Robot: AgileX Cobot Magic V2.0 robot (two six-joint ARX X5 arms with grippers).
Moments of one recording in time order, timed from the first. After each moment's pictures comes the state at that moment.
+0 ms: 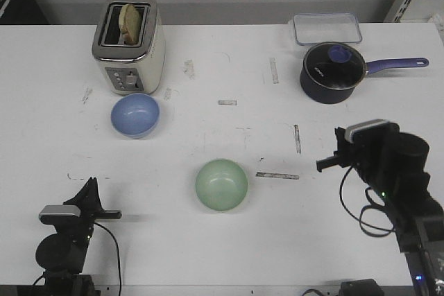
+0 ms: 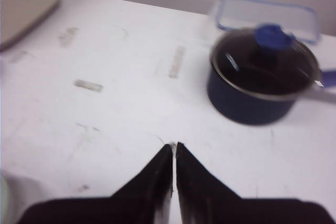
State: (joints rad) left arm 0.01 0.00 0.03 0.04 0.00 -0.04; right arm 0.10 0.89 1.02 -0.60 -0.15 -0.08
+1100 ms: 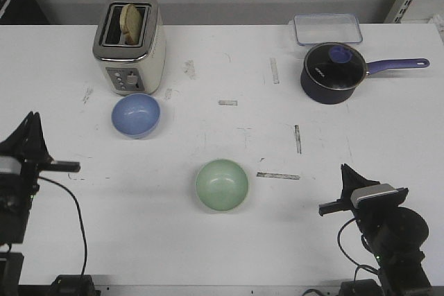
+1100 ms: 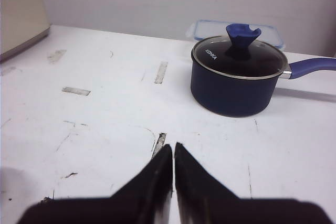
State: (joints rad) left arm 0.01 0.66 1.06 -0.14 -0.01 0.20; right arm 0.10 0.42 0.56 -0.37 -0.10 -0.05
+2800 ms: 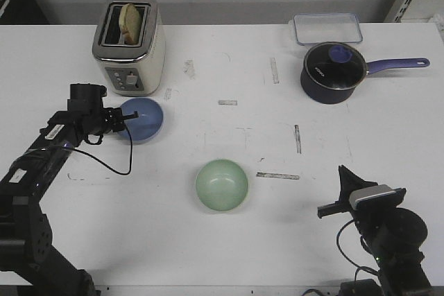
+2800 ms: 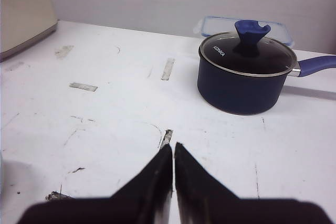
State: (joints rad) left arm 0.02 1.72 1.27 -0.37 0.11 -0.17; right arm 0.12 0.42 0.56 -0.39 -0.10 -0.05
